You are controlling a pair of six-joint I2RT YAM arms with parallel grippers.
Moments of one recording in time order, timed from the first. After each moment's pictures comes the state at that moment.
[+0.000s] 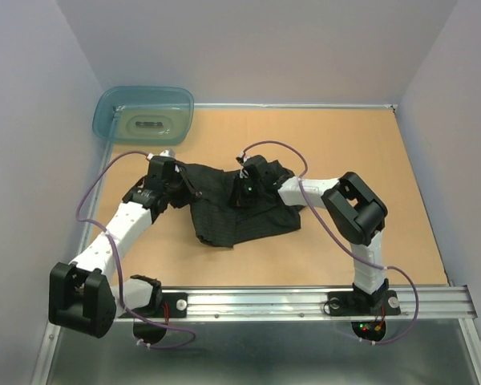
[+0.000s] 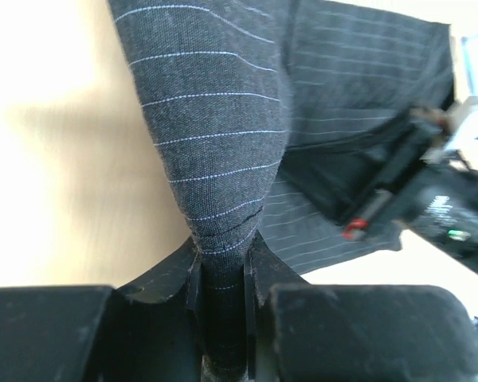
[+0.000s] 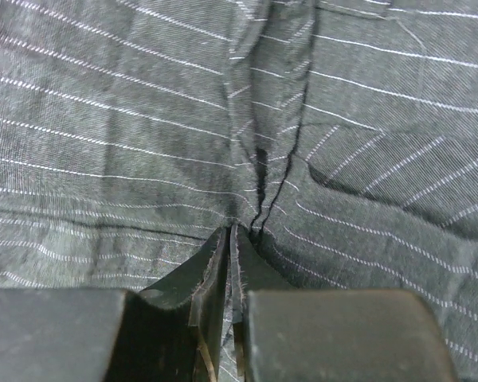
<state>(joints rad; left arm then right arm) -0.29 1.15 0.80 -0.45 0.09 -0.73 0.73 2.02 1.24 0.04 -0.28 0.59</state>
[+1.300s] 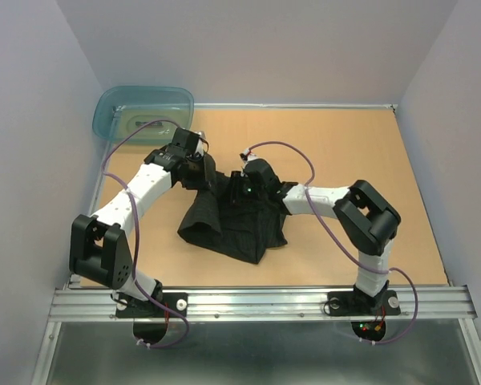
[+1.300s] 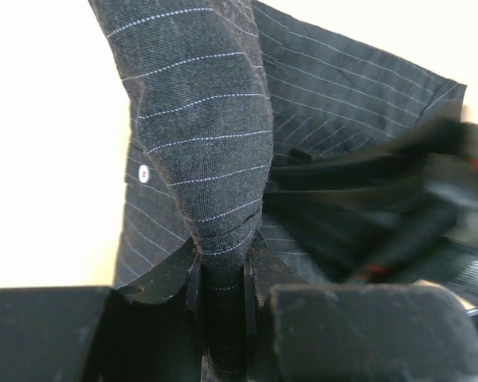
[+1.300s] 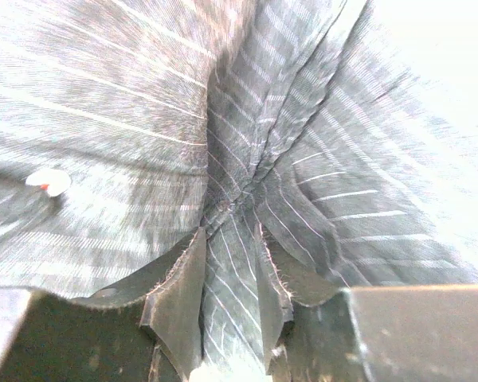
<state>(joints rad) -0.39 1.48 1.19 -0.70 0.07 -0.43 0.80 1.93 1.14 0.23 -0.15 0.75</state>
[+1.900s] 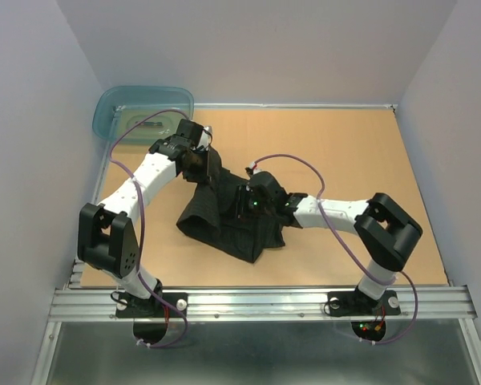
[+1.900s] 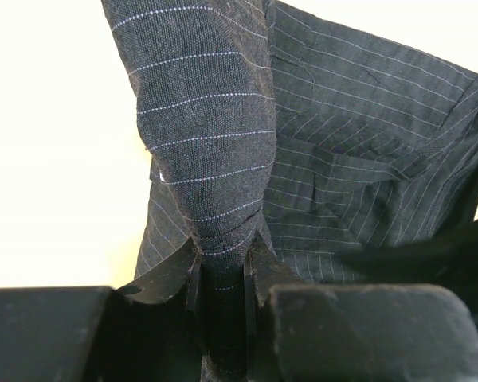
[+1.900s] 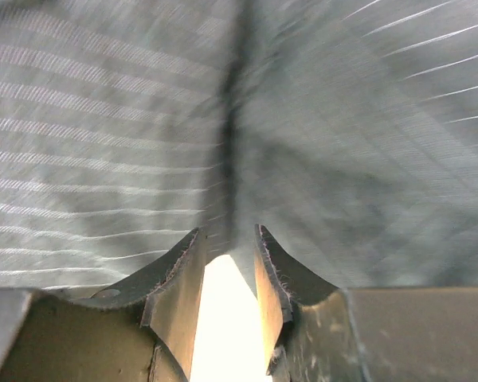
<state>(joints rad) -0.39 1.58 1.32 -0.76 0.07 -0.28 0.85 1.71 0.99 0.09 -0.16 0.86</state>
